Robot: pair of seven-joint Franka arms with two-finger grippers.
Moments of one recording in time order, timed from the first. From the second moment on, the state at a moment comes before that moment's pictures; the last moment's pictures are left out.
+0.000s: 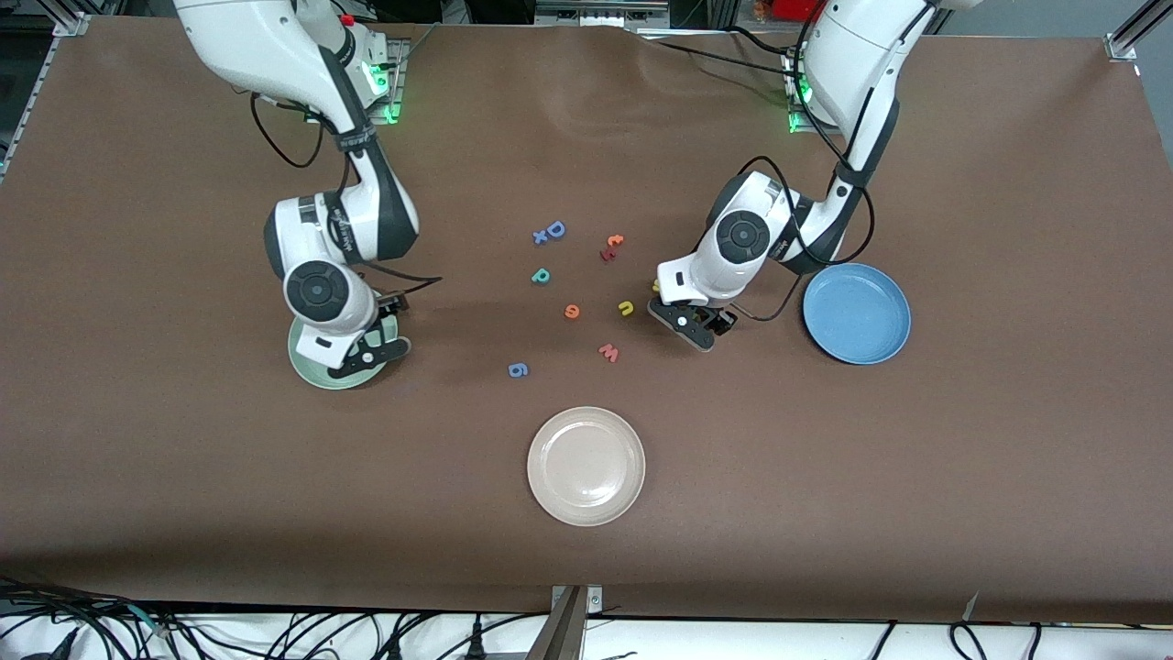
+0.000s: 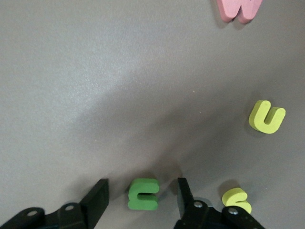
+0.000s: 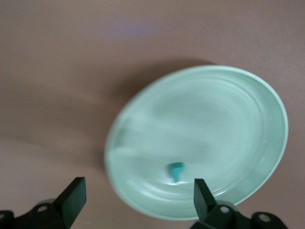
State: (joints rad) left arm -0.48 0.57 -0.09 -2.01 -0.04 2.57 0.13; right arm 0.61 0.51 -0.29 -1.83 0.00 2.05 -0.03
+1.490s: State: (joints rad) left arm -0.40 0.50 -0.02 -1.99 -0.11 2.46 0.36; right arm 0.91 0.68 -0.23 -1.64 0.30 2.22 0.76
